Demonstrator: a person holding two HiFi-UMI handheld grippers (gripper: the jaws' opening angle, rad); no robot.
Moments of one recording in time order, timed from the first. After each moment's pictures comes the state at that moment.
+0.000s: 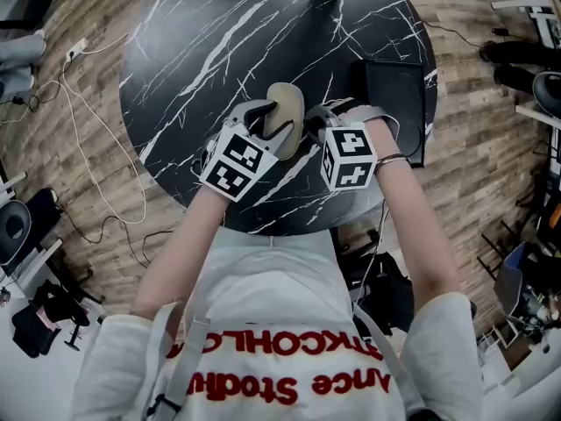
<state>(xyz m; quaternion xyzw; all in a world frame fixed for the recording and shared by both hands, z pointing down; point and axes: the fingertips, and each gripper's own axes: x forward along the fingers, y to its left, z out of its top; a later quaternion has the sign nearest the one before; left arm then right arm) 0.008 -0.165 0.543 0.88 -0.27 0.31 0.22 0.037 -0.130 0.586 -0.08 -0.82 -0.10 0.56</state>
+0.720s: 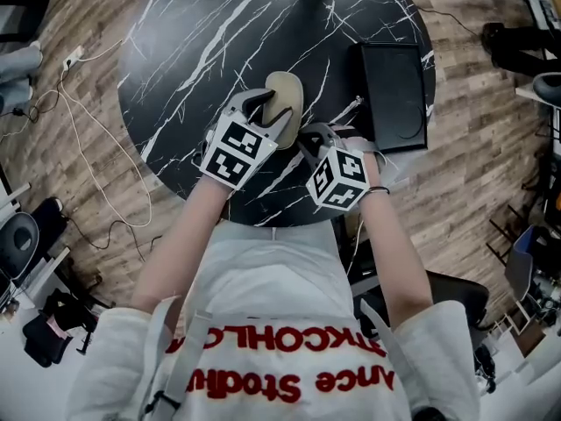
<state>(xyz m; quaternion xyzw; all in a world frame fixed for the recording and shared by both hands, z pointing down) 0.007 -0.165 0.544 0.89 -0.26 0.31 0.22 0.022 -0.081 0.591 0.10 -0.85 0.04 0.51</state>
